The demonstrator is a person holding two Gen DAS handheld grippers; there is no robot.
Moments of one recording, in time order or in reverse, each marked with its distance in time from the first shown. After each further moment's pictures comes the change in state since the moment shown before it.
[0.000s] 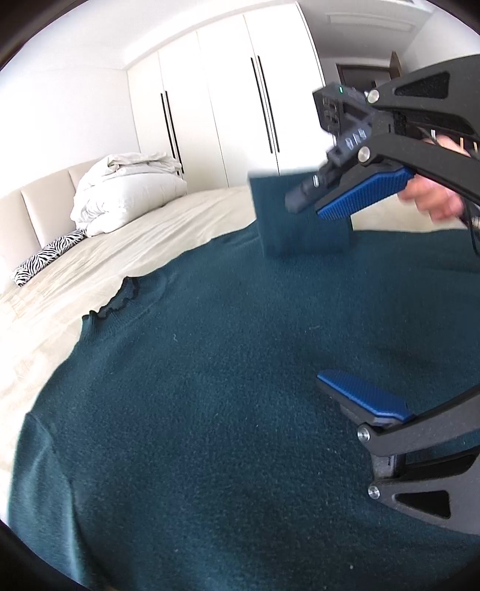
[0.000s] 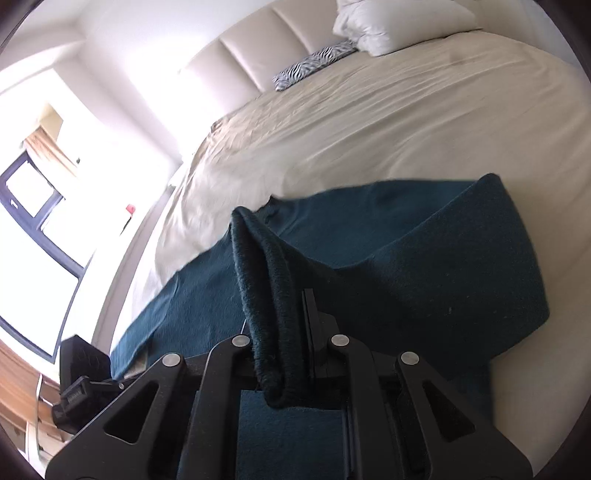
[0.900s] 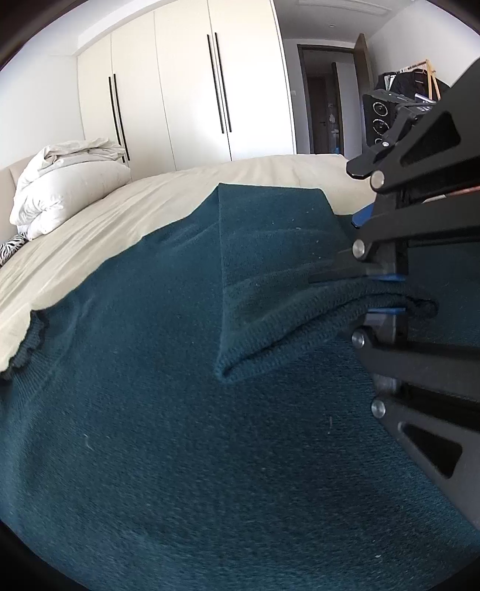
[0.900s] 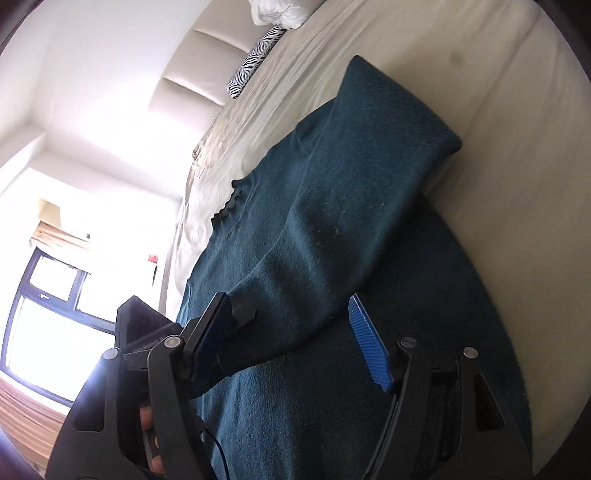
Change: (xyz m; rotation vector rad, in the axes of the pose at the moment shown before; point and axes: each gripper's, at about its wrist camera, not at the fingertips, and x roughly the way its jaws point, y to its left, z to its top) left arm 0.109 -0.043 0.004 0.112 0.185 0.105; right arm -0.071 -0.111 -0.100 0.442 -0.041 0.153
